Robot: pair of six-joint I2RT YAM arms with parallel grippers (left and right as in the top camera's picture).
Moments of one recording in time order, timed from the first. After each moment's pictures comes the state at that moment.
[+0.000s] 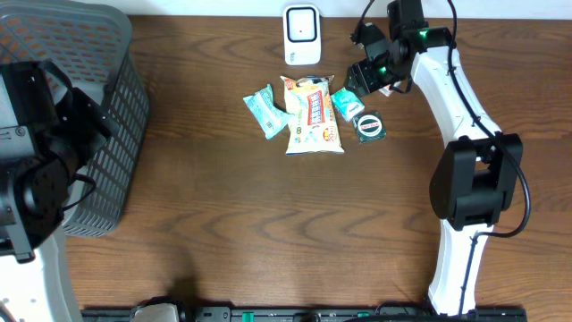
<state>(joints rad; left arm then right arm) 0.13 1.31 1.97 -1.57 -0.27 -0.62 0.15 2.24 2.00 -0.93 -0.33 -0.28</state>
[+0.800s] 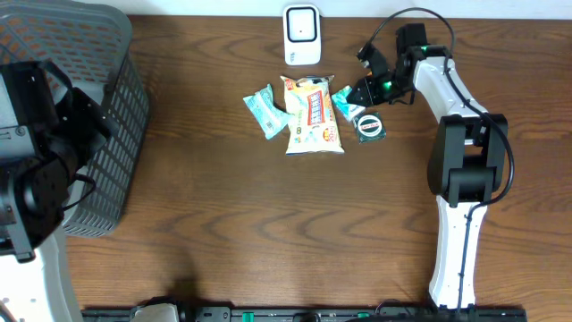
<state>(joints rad) 0.13 1.31 1.97 -1.57 -0.27 -0.62 0.06 2.46 2.00 -0.88 -0.62 -0.28</state>
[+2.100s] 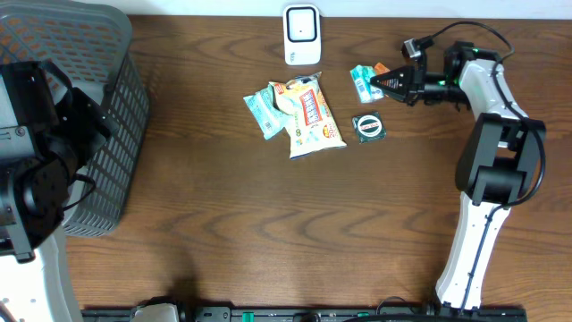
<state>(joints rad) 0.13 1.31 1.97 -1.57 -0.27 -0.62 -0.13 2.46 2.00 -1.22 -1.51 -0.33</state>
